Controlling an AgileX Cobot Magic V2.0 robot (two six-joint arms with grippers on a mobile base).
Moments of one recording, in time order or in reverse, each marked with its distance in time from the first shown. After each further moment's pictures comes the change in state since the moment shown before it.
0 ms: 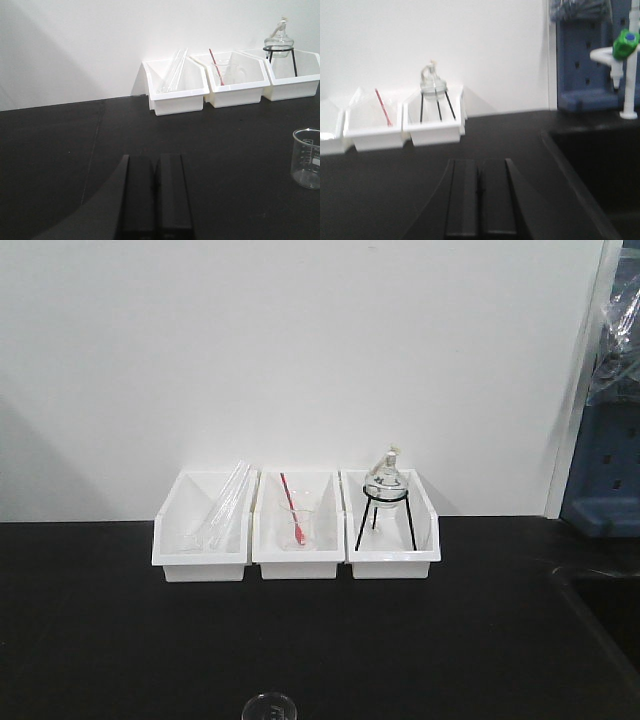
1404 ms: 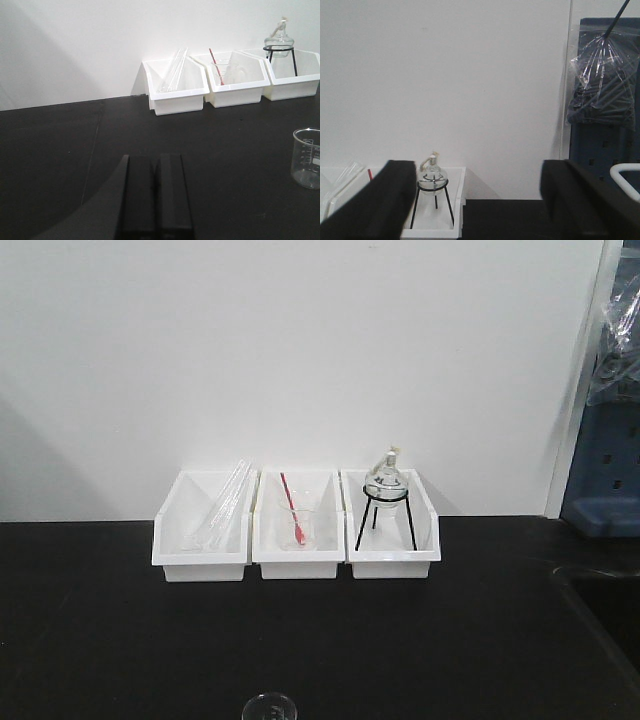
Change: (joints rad) left arm 0.000 0.000 0.000 0.000 0.000 0.000; right arm 0.000 0.876 -0.774 0.000 -0.145 -0.092
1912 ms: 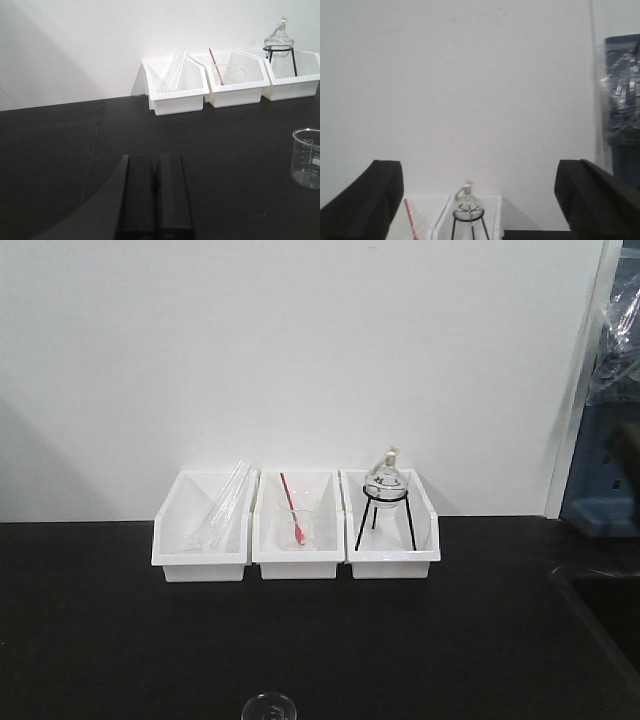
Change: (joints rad) left arm 0.000 0.000 0.000 0.000 0.000 0.000; right arm 0.059 0.097 0.000 -0.172 -0.193 0.210
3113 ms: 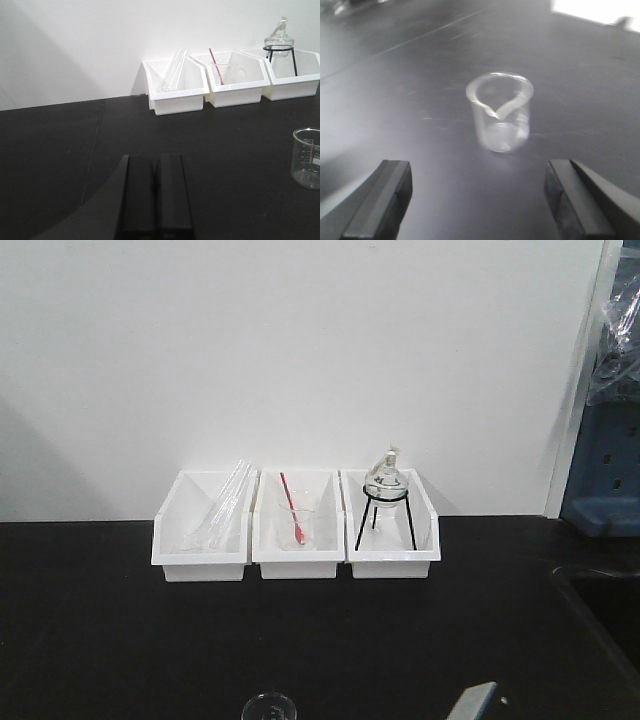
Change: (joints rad) left arm 0.000 0.000 0.000 0.000 0.000 0.000; right arm 0.225 0.624 0.306 -0.564 -0.525 0.215
